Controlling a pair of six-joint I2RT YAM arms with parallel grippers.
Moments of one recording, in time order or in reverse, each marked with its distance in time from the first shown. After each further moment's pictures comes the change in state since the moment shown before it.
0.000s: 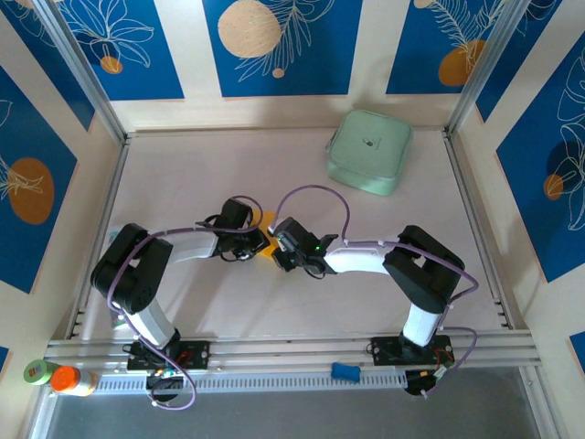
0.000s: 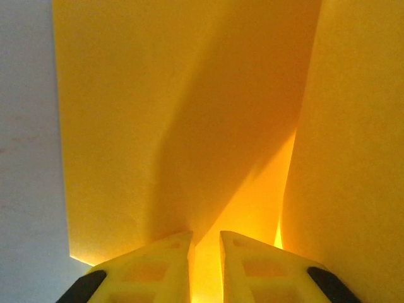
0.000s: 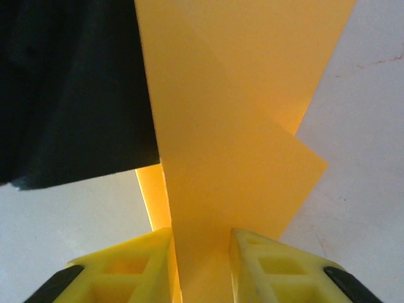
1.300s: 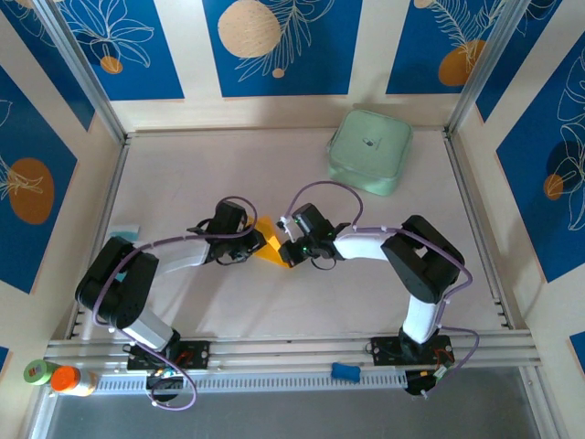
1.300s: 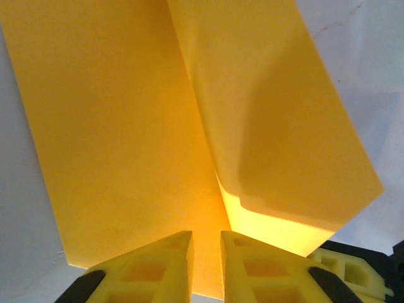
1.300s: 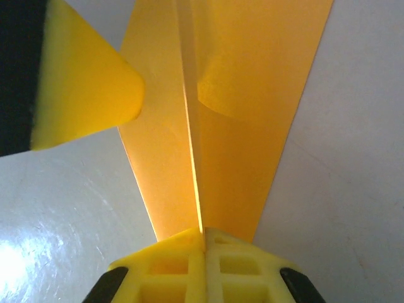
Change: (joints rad) left arm -0.001 -0.121 -0.077 0.034 -0.034 -0.007; right arm -0.175 0.048 -0.013 0.038 -0.455 0.031
